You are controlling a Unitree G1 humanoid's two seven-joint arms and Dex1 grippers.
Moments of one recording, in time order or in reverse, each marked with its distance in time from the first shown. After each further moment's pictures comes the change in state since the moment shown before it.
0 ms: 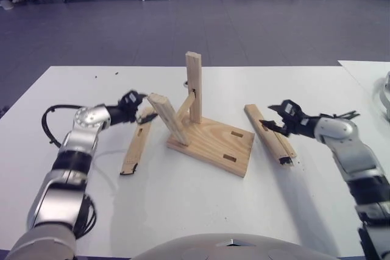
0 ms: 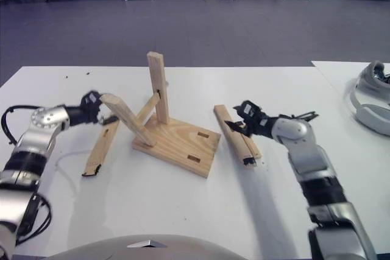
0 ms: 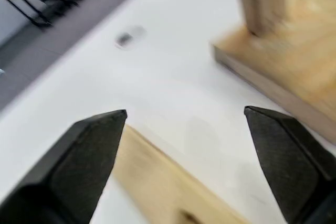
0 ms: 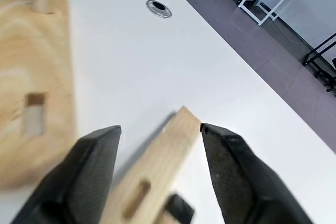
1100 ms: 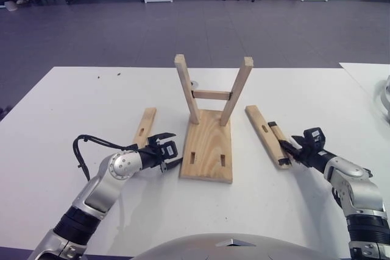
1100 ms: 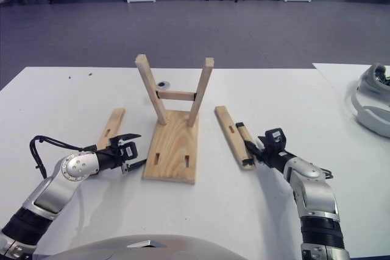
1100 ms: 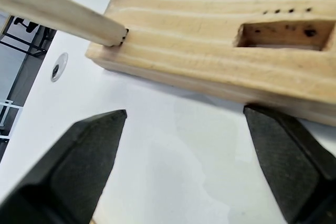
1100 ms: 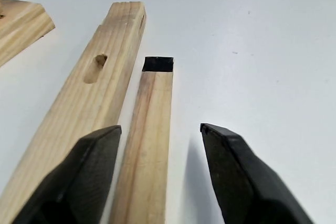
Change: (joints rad) left arm 0.319 -0.046 -0.174 -0.631 0.333 0.228 0.282; right arm 0.428 0.131 -0.354 -0.241 0.250 0.337 -0.154
